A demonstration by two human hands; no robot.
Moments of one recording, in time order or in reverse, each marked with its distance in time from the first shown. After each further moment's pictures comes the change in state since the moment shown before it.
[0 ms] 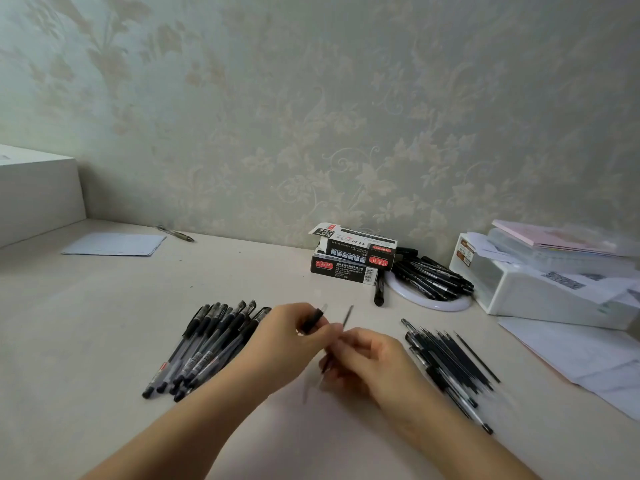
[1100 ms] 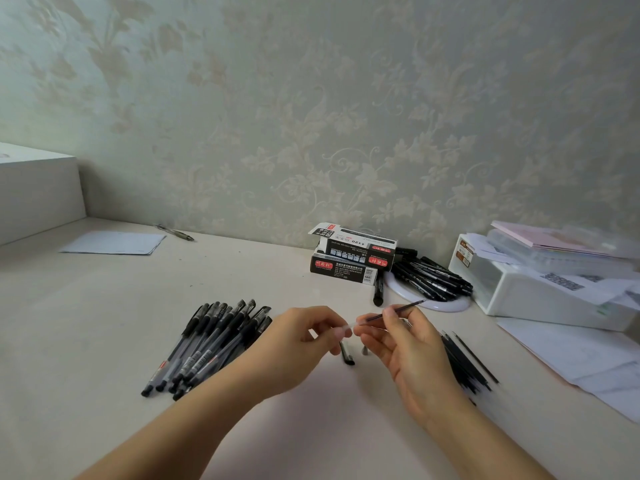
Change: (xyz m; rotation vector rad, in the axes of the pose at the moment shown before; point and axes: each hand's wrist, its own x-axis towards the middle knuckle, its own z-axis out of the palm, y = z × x) left_hand -0.001 0.001 0.001 0.064 -0.196 0.156; right_hand 0.010 0.000 -0.026 0.301 0.240 -0.207
